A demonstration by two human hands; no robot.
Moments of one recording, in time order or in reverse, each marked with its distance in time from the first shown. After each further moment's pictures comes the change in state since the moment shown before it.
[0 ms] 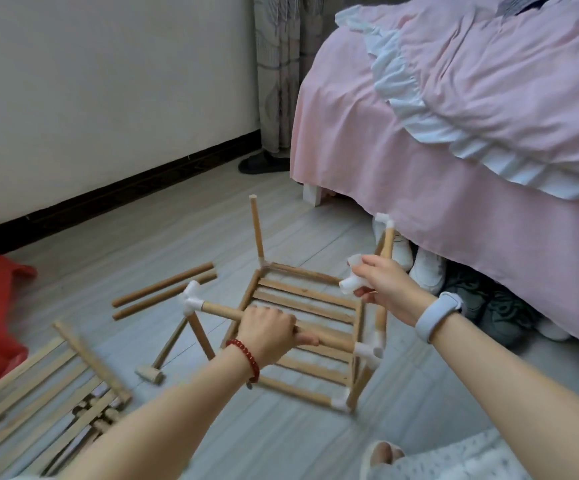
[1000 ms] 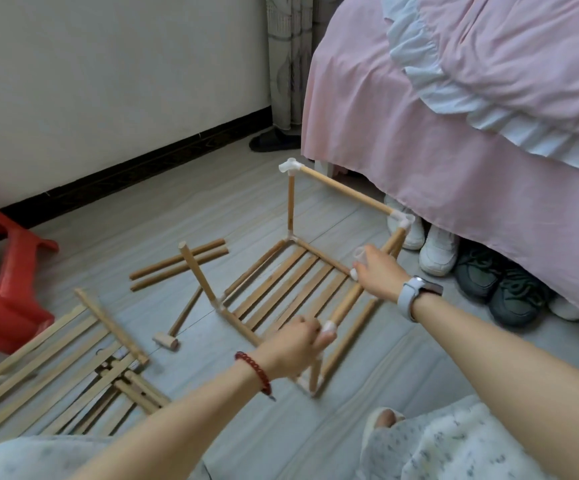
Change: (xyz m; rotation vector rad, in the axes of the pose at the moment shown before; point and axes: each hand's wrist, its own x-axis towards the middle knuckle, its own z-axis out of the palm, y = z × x) left_hand -0.047 0.041 0.005 -0.736 -0.235 -0.026; right_hand 0.001 0.021 0.013 -0.792 0.002 -0.105
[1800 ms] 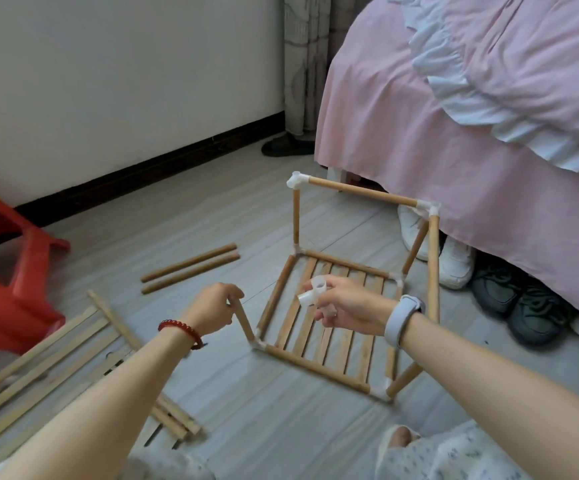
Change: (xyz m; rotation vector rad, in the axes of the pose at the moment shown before) left_hand 0.005 -0.126 -0.085 0.132 0.326 -0.267; right_hand -0.010 -0.045 0.037 0.850 -0.550 0.091
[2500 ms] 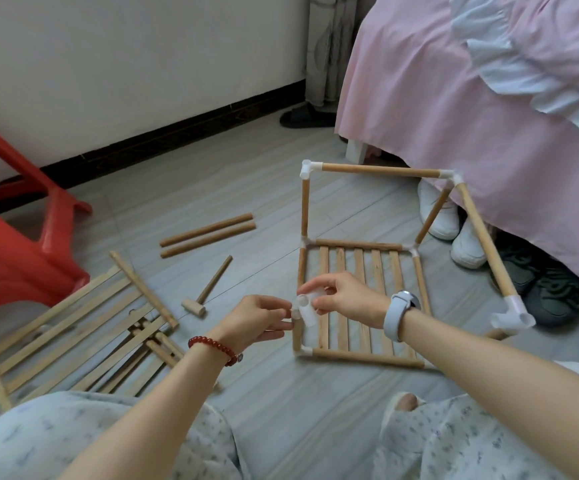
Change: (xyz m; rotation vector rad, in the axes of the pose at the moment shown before) left_hand -0.080 0.029 0.038 -1.070 -0.292 -0.273; right_hand 0.001 0.036 0.036 -0.485 -0.038 -0.204
